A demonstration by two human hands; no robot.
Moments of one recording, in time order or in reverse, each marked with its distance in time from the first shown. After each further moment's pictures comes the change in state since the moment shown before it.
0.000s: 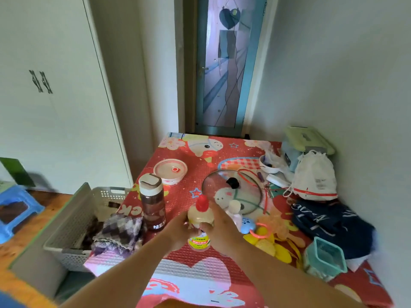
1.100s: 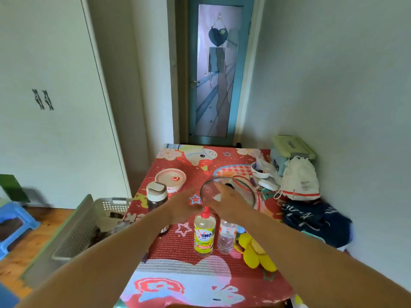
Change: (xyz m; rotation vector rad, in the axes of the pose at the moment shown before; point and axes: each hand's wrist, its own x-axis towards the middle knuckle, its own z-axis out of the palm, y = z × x) left_hand -0.030 0.094 -0.043 0.366 -0.061 0.156; right_hand -0.007 -0.069 -0.063 -0.242 -0.004 0.080
